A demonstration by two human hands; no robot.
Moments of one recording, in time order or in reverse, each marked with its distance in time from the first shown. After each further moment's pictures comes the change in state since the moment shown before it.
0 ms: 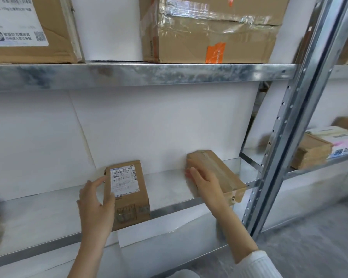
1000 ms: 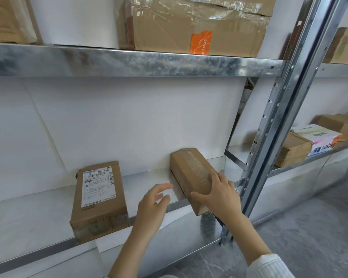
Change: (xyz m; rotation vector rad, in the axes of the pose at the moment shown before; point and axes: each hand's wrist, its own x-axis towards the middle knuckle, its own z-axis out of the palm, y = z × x) left_hand -0.033 0.033 0.125 -0.196 -0.650 -0.048; right_hand 0.017 0.040 -0.065 -1.052 0.092 0.187
